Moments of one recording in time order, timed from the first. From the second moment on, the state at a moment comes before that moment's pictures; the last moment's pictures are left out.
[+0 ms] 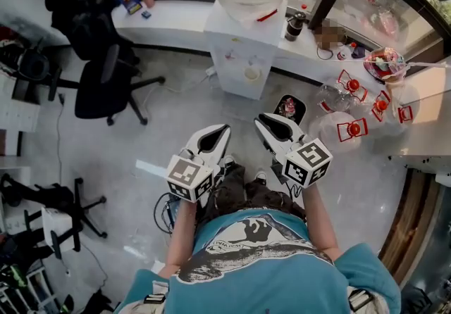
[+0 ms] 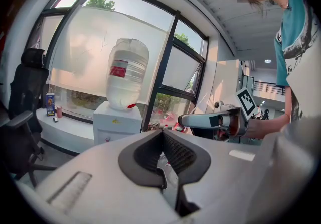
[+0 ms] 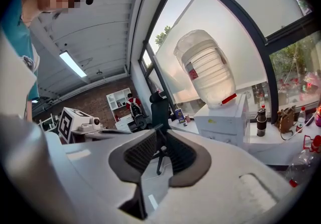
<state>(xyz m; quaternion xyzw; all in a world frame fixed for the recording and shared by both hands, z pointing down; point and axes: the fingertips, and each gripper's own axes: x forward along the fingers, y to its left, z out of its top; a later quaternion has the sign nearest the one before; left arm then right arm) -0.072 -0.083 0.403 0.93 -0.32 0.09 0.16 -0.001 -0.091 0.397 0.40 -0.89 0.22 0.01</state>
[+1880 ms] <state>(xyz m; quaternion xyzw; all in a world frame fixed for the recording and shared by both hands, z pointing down) -0.008 0.031 0.394 0.94 -0.31 0.08 0.13 0.041 0.017 0.397 0.39 -0.90 0.18 0.02</state>
